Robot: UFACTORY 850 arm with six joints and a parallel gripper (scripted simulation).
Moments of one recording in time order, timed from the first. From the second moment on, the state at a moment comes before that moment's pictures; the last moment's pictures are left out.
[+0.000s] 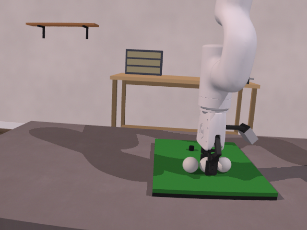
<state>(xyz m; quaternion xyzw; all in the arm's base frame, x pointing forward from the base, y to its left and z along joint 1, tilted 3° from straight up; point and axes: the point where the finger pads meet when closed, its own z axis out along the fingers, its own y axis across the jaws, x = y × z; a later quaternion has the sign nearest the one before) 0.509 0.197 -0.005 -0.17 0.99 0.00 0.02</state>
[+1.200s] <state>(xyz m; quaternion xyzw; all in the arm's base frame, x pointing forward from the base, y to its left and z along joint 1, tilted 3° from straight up) 0.535 0.109 0.096 -0.17 0.99 -0.01 0.02</state>
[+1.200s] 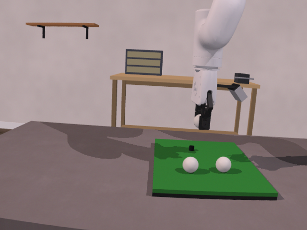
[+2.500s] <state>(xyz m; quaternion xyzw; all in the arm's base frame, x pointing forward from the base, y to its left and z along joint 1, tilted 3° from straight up) 0.568 0.023 0.012 -0.17 0.99 0.00 0.02</state>
